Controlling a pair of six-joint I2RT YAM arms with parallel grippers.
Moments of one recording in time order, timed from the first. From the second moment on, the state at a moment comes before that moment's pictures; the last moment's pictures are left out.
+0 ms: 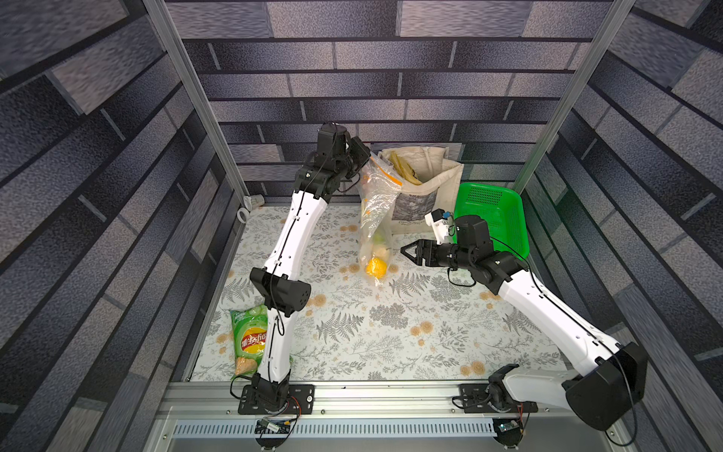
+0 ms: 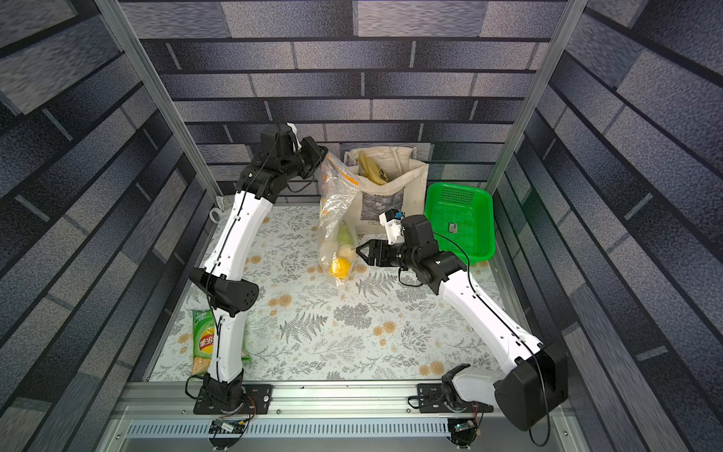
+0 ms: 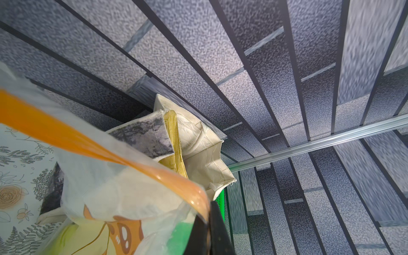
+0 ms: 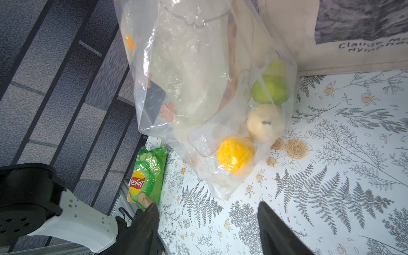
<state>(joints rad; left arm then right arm) -0.39 2.14 2.60 -0.71 0.15 -0.97 0.50 1.26 1.14 -0.45 -0.44 0.50</state>
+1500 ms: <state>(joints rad) -0.18 1.01 1.08 -0.65 0.16 -0.91 0.61 1.65 1.16 -0.30 -0.35 0.80</state>
